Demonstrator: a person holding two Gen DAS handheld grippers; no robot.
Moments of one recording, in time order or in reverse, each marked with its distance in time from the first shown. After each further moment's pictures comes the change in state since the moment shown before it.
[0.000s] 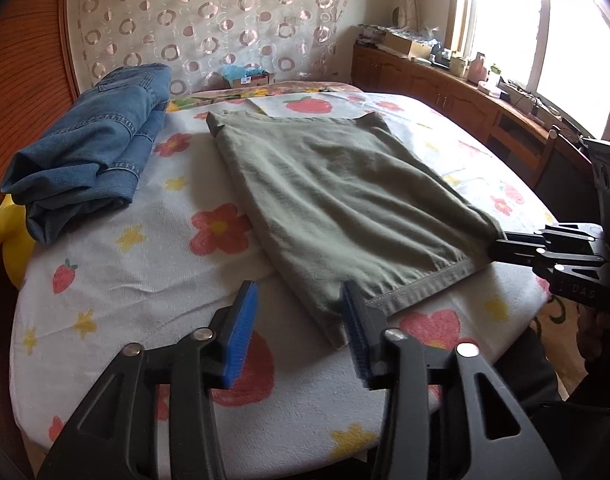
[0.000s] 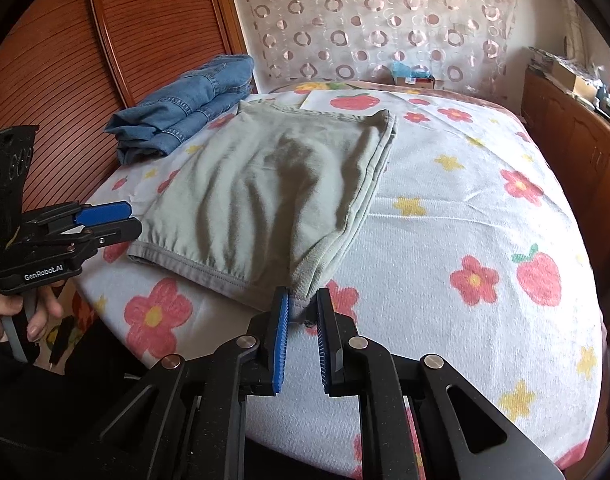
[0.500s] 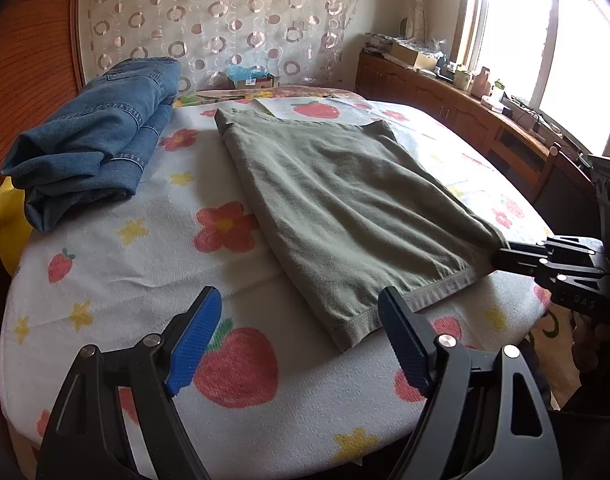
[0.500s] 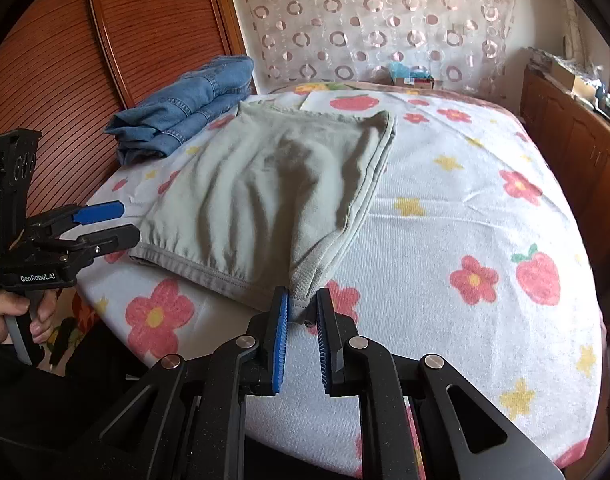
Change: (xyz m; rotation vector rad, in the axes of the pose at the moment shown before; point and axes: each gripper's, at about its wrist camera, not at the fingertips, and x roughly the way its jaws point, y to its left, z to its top) left arm 0.000 0.009 -0.003 -0.049 -0.021 -0.021; right arm -0.007 -0.001 0.002 0.001 -0.014 -0.004
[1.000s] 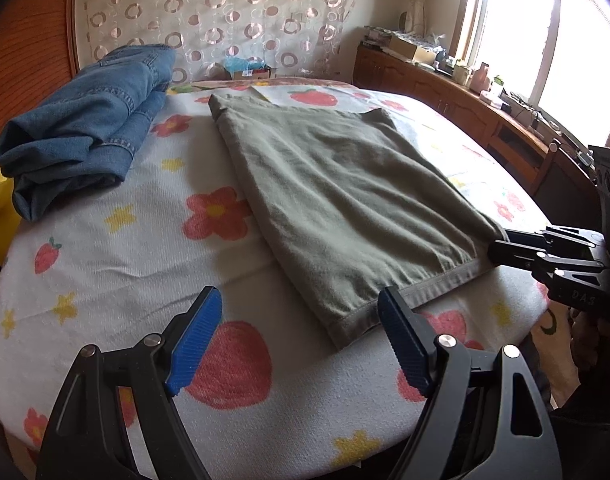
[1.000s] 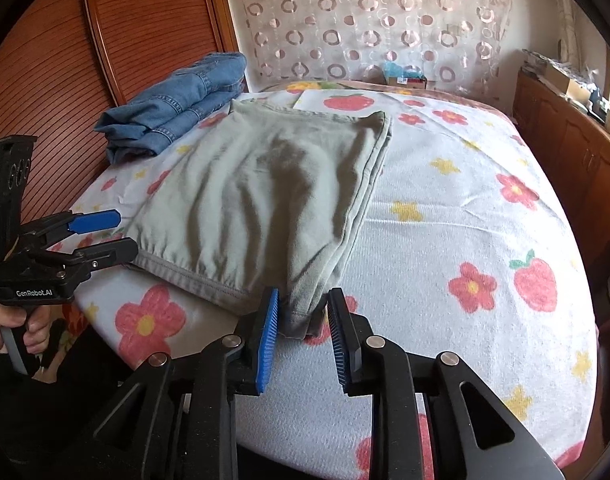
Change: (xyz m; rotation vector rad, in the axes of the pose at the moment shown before) left arm 0.012 0.000 -0.004 -0.010 0.036 -0.015; right arm 0.009 0.001 0.003 -0.011 0.023 -0.033
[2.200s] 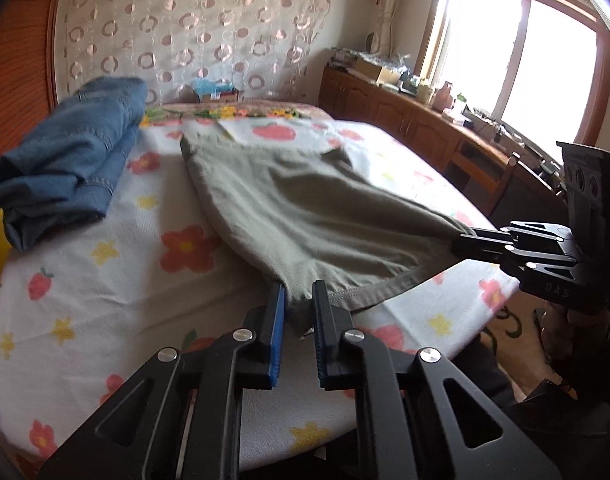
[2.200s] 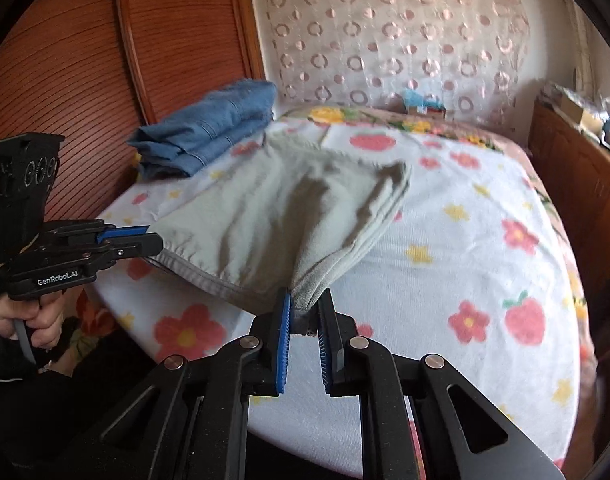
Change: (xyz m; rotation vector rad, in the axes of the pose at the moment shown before) left arm -0.044 -0.011 0.013 0.035 -0.096 -0.136; right arm -0.043 0.005 0.011 -0.068 -0.105 0.055
